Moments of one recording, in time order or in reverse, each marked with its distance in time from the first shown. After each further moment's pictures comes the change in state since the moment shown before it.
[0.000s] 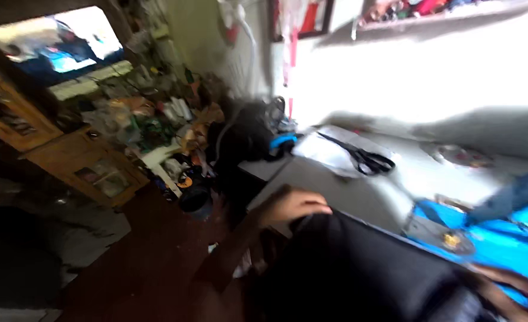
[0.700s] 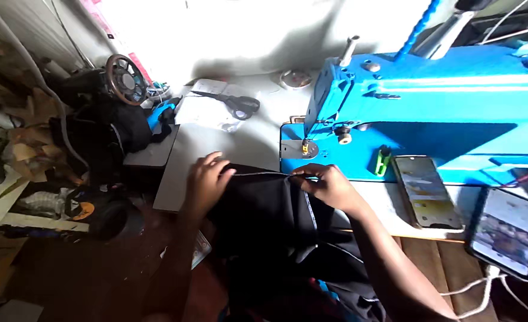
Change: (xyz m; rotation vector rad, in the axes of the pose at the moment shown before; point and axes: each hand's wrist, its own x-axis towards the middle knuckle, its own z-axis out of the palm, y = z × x) left_hand 0.009 -0.027 0.091 0.272 -0.111 -0.218; right_hand 0.015 0.007 0.046 -0.002 0.052 0.089
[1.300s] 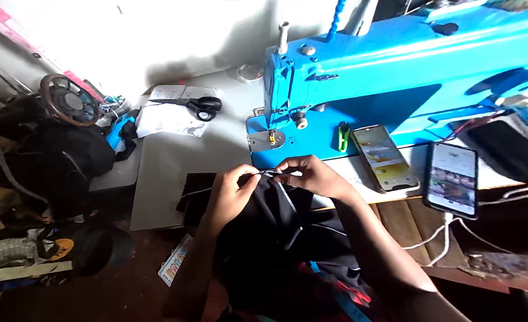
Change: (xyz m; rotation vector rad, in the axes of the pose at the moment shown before) left_hand 0.013 0.084 0.038 -0.607 -0.042 0.189; right_hand -0.024 -0.008 -0.017 0.371 -0.038 0.133
